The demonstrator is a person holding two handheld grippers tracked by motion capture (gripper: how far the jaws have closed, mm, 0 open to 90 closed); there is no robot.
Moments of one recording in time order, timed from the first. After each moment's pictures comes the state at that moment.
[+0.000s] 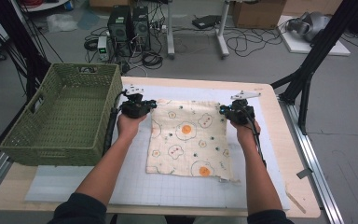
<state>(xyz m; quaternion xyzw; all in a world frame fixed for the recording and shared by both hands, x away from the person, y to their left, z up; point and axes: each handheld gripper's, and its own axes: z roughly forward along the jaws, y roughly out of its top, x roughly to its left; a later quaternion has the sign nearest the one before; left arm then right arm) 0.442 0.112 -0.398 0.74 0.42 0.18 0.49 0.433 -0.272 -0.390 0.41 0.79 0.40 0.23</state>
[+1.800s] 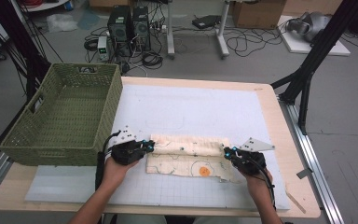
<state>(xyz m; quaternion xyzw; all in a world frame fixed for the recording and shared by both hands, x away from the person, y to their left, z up) 0.310 0.127 -0.433 0.77 0.34 0.13 0.52 0.287 -0.285 -0.430 0.37 0.80 0.42 0.21</state>
